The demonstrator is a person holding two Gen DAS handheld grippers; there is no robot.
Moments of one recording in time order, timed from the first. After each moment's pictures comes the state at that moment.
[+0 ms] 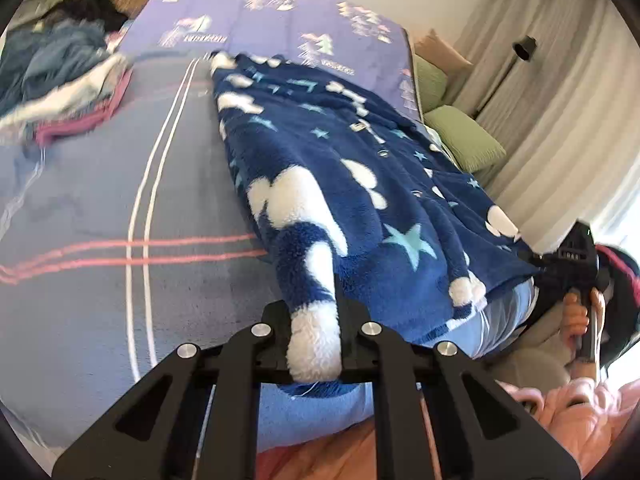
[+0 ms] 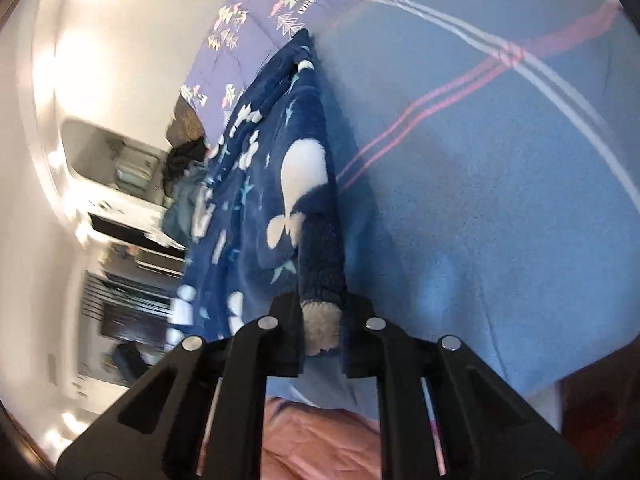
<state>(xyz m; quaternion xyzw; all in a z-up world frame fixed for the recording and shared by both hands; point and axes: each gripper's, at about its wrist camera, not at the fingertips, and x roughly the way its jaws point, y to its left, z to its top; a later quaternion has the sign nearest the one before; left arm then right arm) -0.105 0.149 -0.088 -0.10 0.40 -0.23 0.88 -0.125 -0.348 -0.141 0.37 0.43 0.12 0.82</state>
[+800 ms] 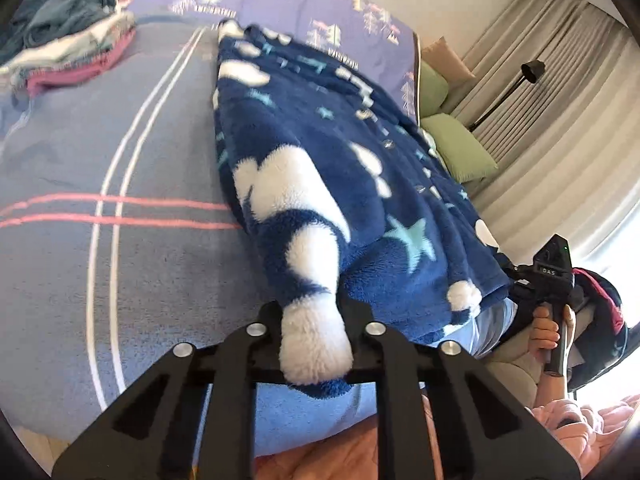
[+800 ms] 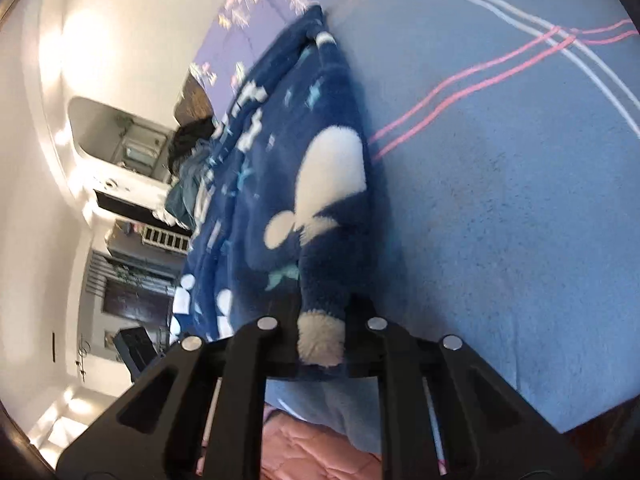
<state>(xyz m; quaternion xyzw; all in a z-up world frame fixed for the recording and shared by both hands) -0.098 0.153 -0.114 -0.17 0.41 -0.24 0.86 -0.104 -0.342 -0.158 0.38 0.43 0.17 0.80</state>
